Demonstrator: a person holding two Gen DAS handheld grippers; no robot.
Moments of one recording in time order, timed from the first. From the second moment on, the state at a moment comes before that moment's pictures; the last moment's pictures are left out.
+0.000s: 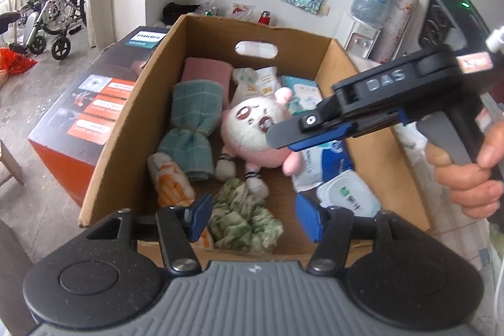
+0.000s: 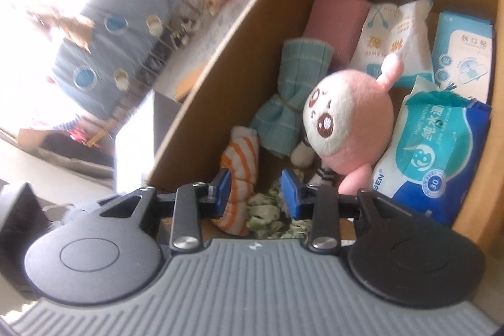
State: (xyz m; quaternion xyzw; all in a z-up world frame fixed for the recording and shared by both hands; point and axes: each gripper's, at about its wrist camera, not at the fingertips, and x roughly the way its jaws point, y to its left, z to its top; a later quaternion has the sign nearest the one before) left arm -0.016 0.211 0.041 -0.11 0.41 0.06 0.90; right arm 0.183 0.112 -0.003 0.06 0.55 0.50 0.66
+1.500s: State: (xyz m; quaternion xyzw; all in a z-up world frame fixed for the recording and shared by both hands) left arm 0.348 -0.098 -0.065 0.15 0.56 -0.20 0.79; right arm 0.332 -0.270 -0.128 0.45 0.46 0.15 0.75
